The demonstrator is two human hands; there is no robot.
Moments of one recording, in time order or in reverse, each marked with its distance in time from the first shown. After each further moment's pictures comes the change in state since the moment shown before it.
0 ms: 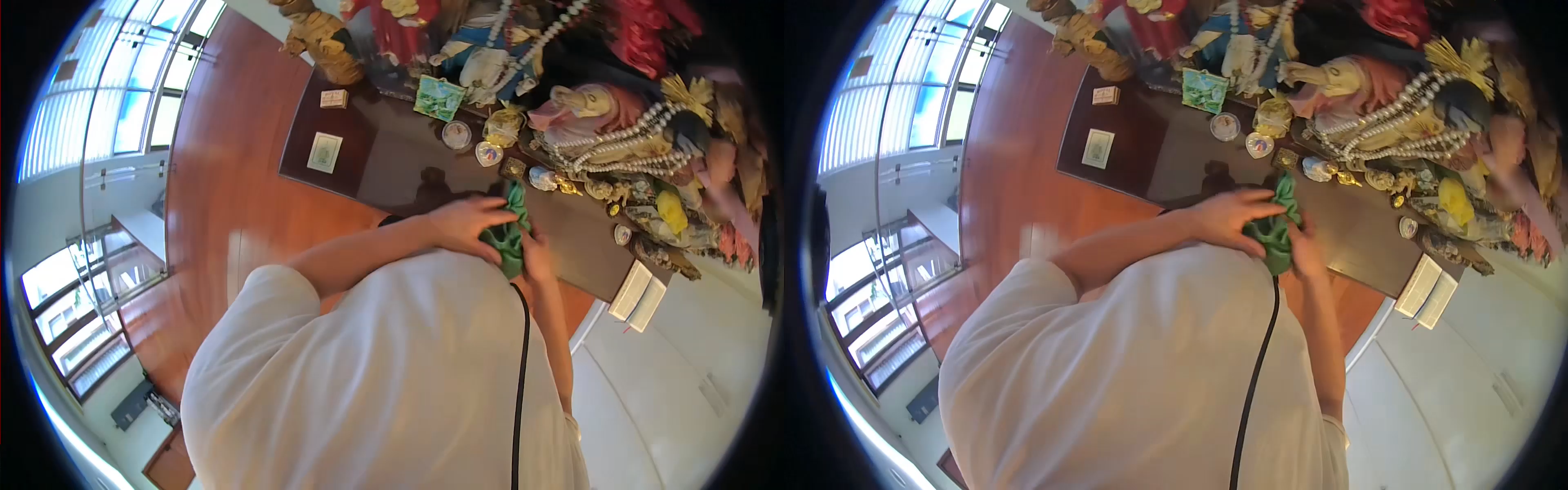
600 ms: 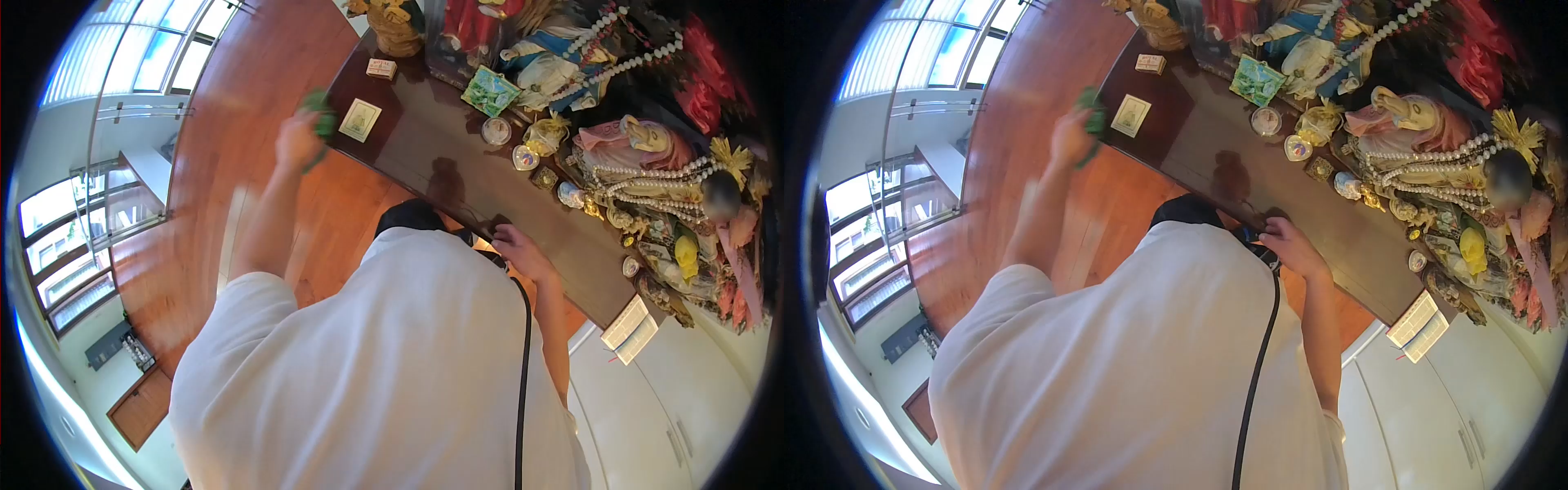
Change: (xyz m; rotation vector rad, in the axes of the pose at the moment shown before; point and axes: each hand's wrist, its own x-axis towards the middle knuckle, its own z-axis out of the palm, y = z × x) left_hand -0.255 -0.130 -0.175 0.860 0.533 -1.026; right_hand 0.035 0.015 0.019 -0.425 -0.606 0.047
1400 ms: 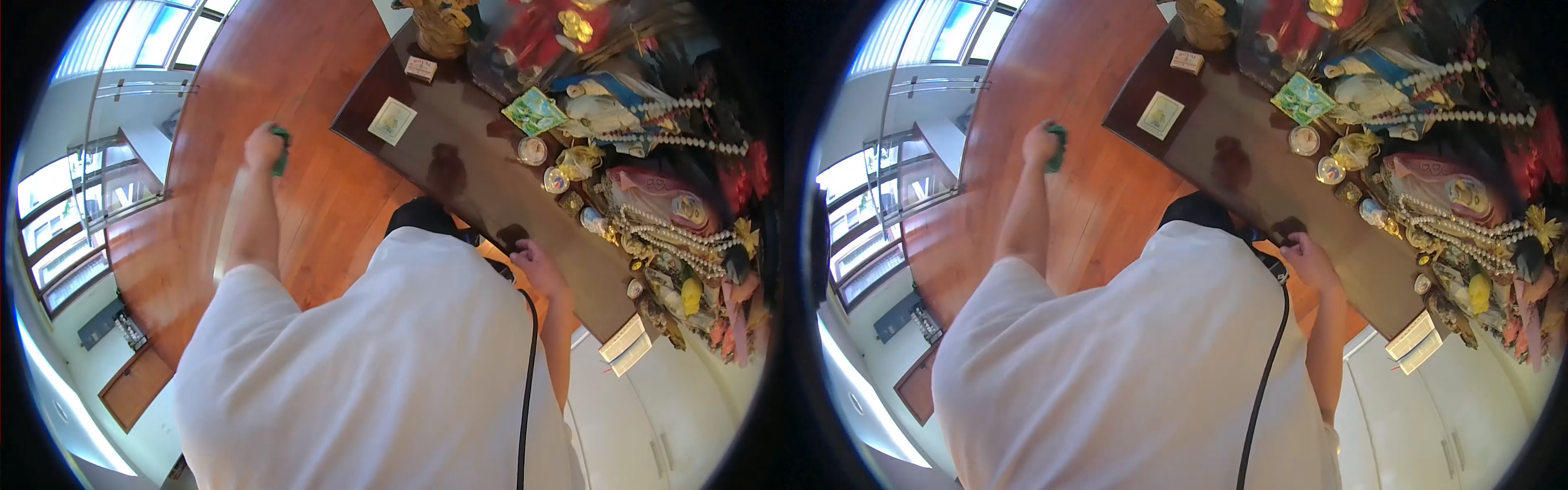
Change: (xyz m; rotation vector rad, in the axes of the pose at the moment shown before) left_hand -0.005 -0.166 0.008 0.024 -0.153 -0.471; right_hand 0.008 -0.030 0.015 -0.250 0.087 0.104
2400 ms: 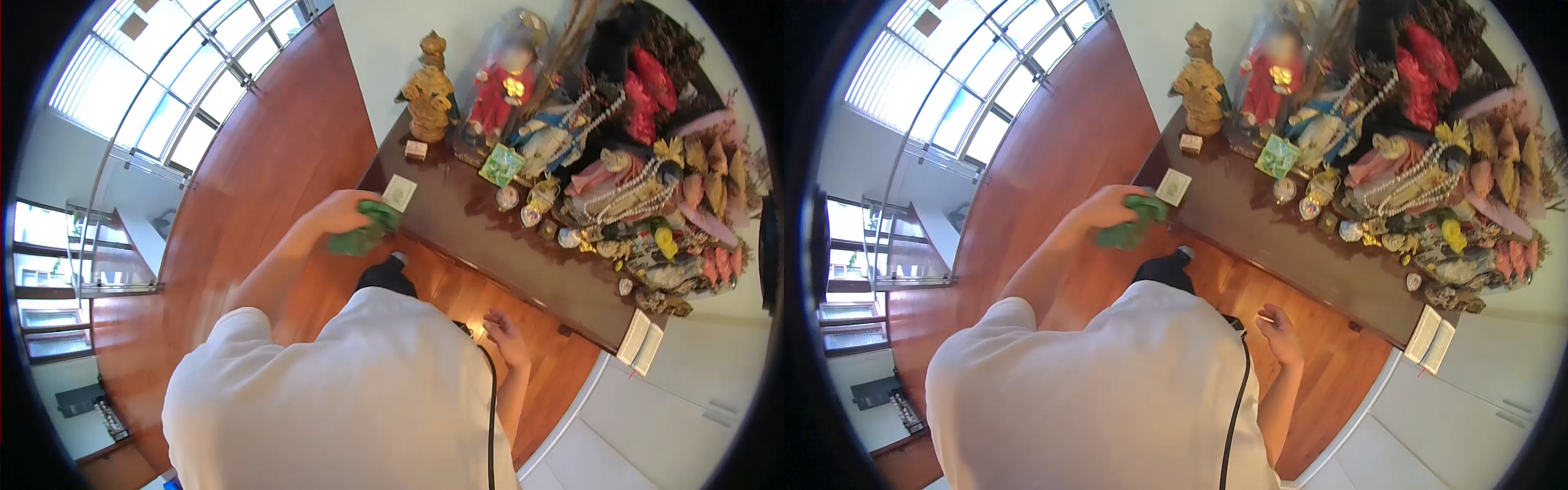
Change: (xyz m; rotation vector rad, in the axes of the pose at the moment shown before) left_hand -0.123 0.129 -0.153 -0.603 -0.774 0.675; right_hand -0.072 0.031 0.167 0.508 0.343 -0.193
